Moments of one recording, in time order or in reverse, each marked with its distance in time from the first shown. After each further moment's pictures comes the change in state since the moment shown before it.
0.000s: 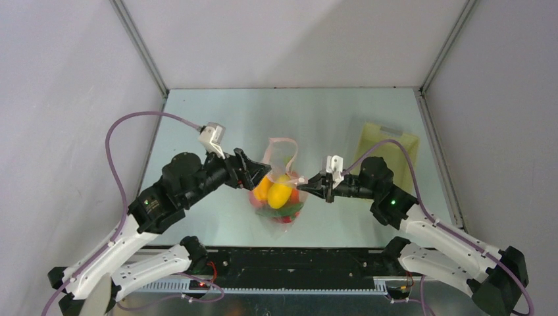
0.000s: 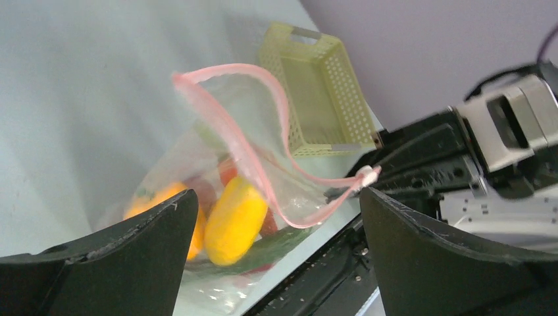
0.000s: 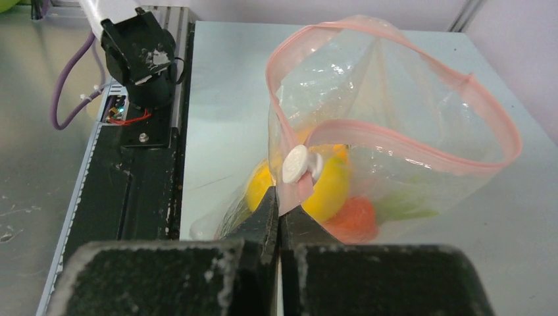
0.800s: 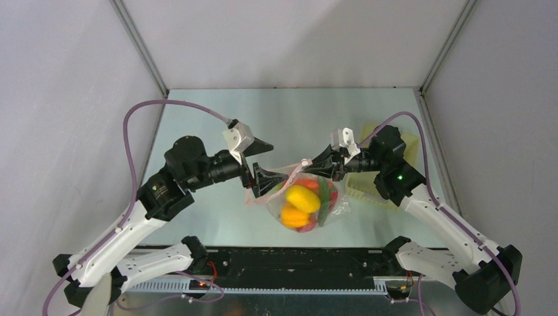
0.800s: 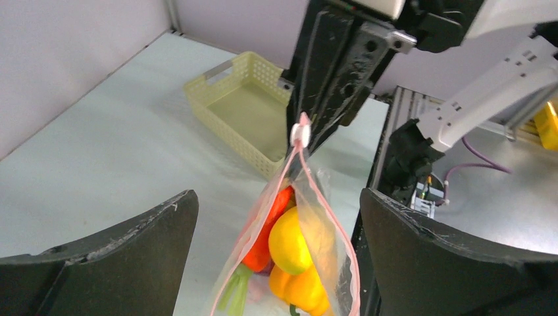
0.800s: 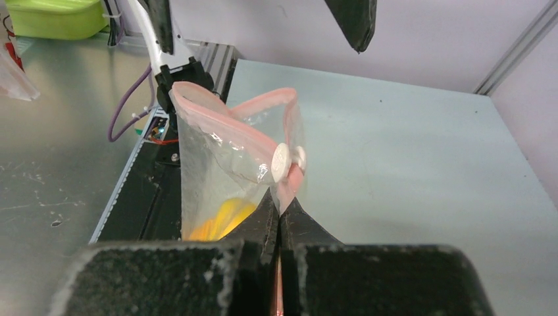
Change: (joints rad) left arm 0.000 0.137 0.146 0.164 0.479 0.547; right arm -0.215 0.138 0.296 -0.108 -0.421 -0.007
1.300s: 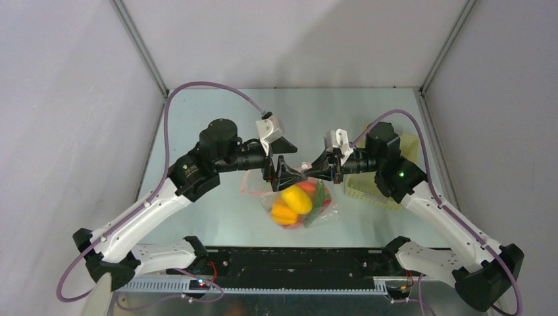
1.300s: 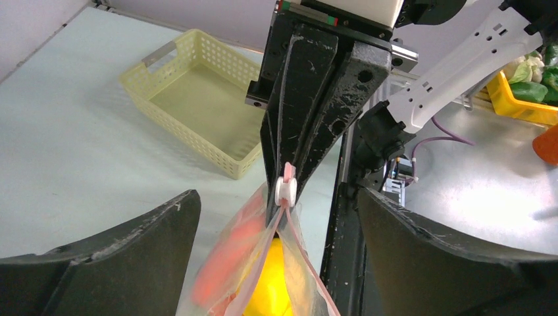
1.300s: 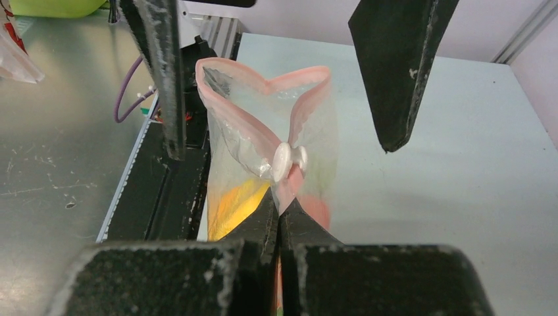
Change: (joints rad) left arm 0.000 0.205 0.072 0.026 0.146 -0.009; right arm 0.018 0.016 0.069 -0.219 0.029 -0.100
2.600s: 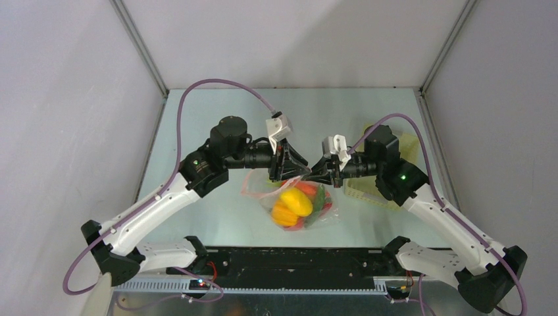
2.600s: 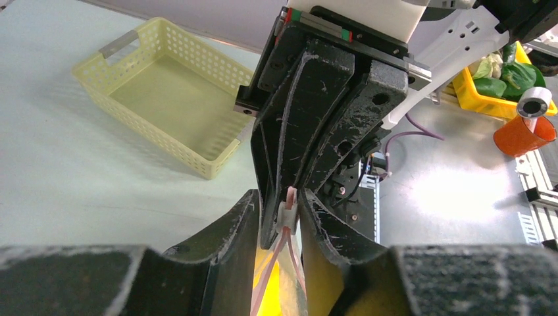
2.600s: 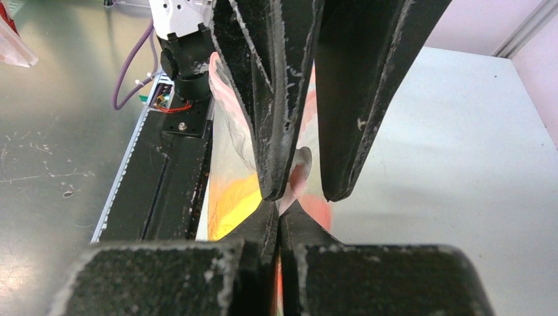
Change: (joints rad) left arm 0.000 0.072 0.006 0.035 0.089 -0.055; right arm 0.039 -0.019 0.010 -0.085 0.046 -0.061
